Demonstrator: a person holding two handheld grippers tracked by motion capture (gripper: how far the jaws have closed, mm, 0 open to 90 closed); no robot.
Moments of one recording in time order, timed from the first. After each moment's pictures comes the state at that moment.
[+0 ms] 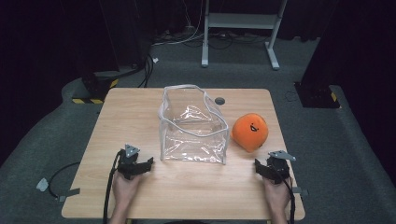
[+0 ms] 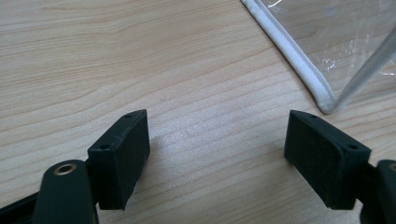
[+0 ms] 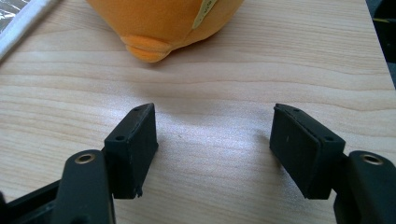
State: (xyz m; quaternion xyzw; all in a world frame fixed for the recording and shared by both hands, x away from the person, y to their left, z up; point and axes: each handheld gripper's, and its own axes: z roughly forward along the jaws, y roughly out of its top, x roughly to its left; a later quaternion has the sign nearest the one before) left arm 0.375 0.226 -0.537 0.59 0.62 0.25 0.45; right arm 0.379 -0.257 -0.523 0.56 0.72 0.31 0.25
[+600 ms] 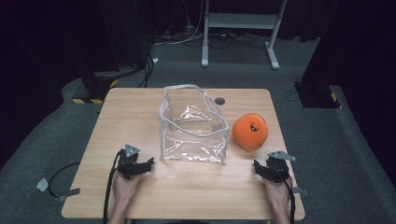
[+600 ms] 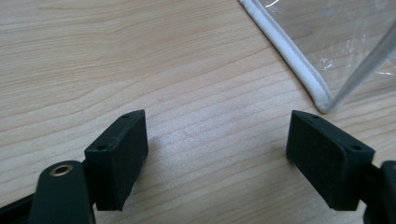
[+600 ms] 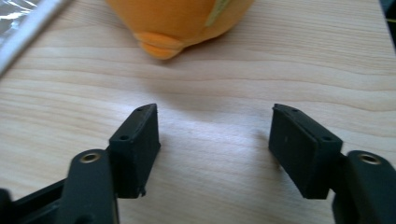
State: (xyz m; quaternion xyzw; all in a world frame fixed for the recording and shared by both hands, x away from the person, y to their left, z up) left arm 0.375 0.226 -0.537 0.59 0.62 0.24 0.46; right arm 0.375 -0.255 -0.522 0.55 0.73 0.32 0.23
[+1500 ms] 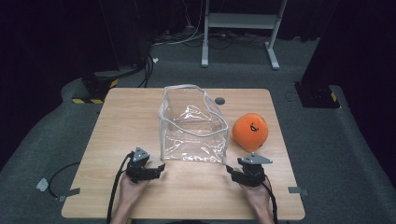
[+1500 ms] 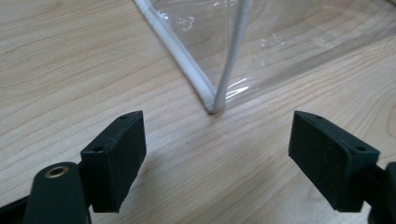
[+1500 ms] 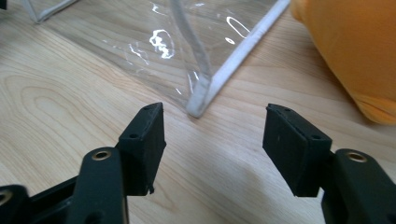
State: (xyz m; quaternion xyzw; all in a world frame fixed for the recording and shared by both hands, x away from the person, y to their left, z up) left arm 0.357 0.195 -0.524 0.63 0.57 0.17 0.50; right arm 0.359 -0.179 -0.508 0.43 0.79 0.40 0.16
